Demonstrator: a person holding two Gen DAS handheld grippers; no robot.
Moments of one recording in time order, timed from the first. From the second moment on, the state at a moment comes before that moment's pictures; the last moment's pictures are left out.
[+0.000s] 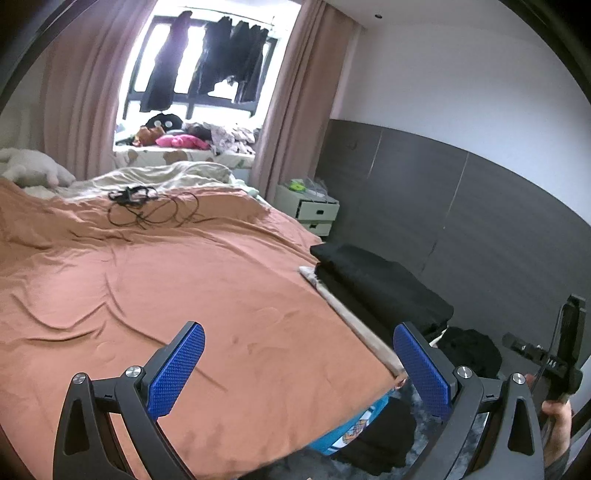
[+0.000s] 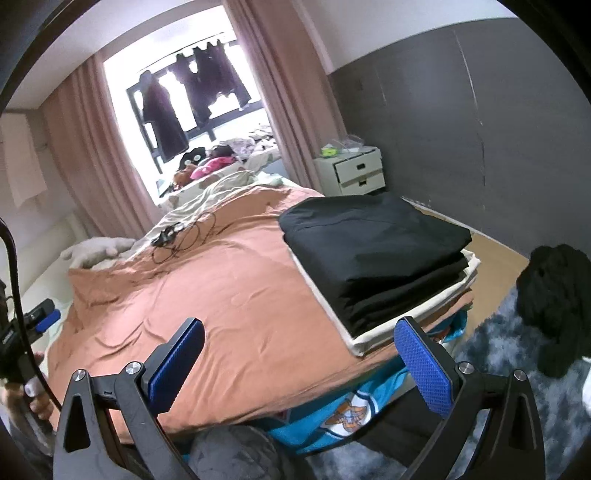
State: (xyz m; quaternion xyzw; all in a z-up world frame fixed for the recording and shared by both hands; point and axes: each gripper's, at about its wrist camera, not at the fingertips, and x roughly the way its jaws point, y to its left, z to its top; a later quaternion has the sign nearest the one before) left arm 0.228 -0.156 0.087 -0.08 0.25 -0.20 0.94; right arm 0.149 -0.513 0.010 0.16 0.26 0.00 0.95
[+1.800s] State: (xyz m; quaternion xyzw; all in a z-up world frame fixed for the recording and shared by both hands) left arm -0.015 -0.105 0.052 -0.05 0.16 -0.11 0.98; right arm 0.006 -0.420 -0.027 0.12 0.20 0.12 0.97
